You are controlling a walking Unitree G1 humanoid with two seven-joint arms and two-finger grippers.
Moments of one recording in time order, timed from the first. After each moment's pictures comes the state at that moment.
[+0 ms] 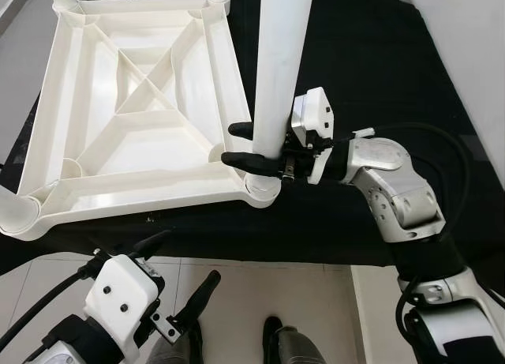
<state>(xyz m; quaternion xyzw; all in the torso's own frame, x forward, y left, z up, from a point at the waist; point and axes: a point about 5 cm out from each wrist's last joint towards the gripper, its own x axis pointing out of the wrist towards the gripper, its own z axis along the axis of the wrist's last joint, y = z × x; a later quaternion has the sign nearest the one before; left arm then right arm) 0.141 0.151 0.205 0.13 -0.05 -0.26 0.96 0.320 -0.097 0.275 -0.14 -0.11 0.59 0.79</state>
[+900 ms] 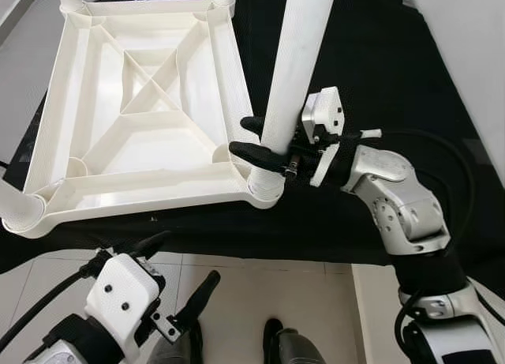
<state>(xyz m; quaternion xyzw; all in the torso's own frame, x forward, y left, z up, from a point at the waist) 0.142 0.151 0.205 0.13 -0.04 -0.26 0.96 0.315 -0.104 0.269 -0.09 -0.11 0.54 0.83</state>
